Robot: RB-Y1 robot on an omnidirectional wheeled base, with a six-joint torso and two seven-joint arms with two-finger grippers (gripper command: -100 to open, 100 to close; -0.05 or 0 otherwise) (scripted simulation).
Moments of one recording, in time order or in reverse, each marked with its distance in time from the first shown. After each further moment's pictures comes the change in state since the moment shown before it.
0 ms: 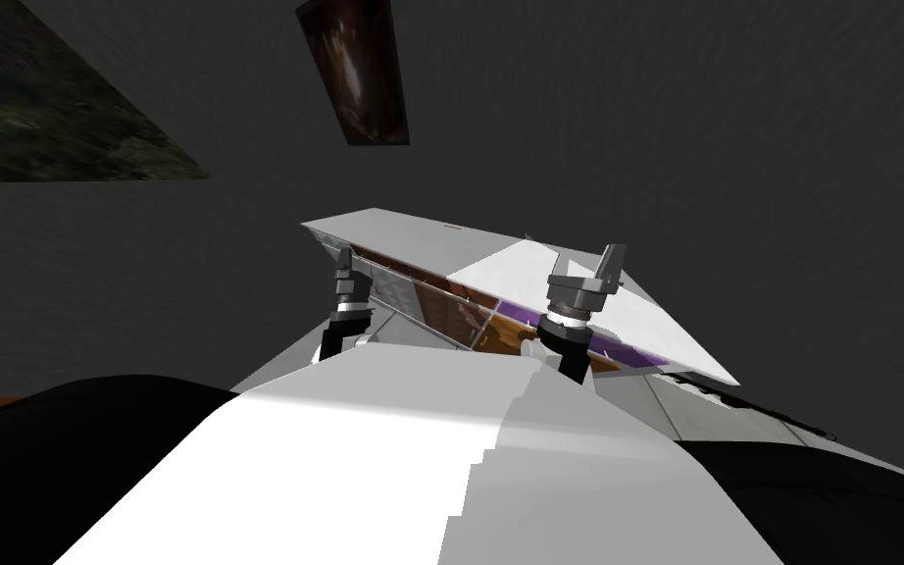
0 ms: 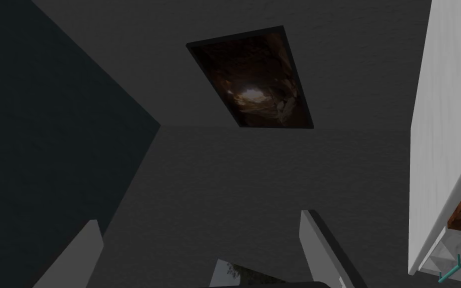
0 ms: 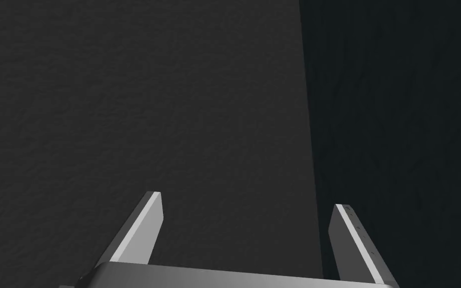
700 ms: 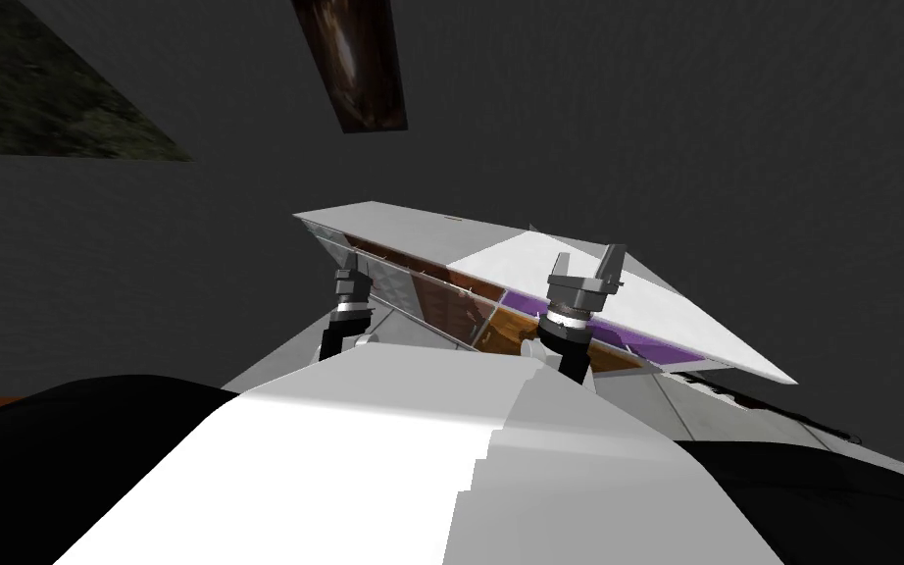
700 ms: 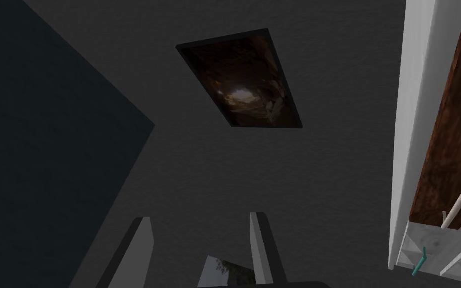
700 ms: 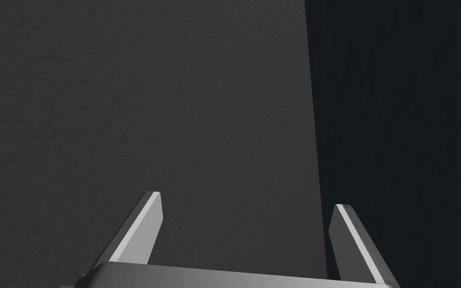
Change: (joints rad) left arm 0.000 0.000 0.000 0.000 0.000 0.000 0.000; right arm 0.000 0.000 0.000 0.000 0.000 0.000 0.000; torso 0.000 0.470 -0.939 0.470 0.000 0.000
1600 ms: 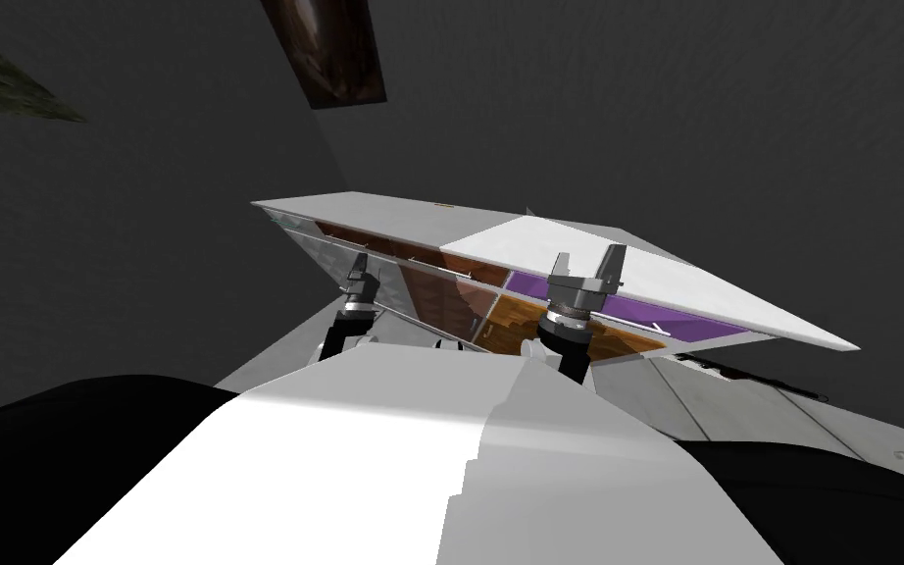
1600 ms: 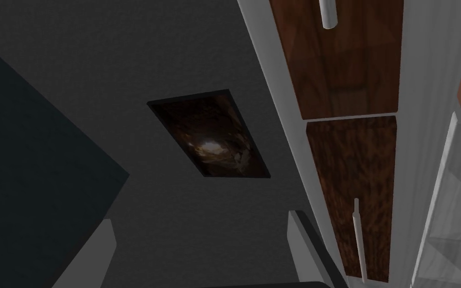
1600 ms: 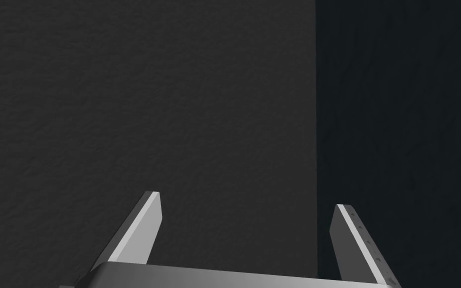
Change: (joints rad) left arm 0.007 0.081 -0.042 0.001 -0.017 0.073 0.009; right arm 0.000 0.000 0.000 0.000 0.000 0.000 0.000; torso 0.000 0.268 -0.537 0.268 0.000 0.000
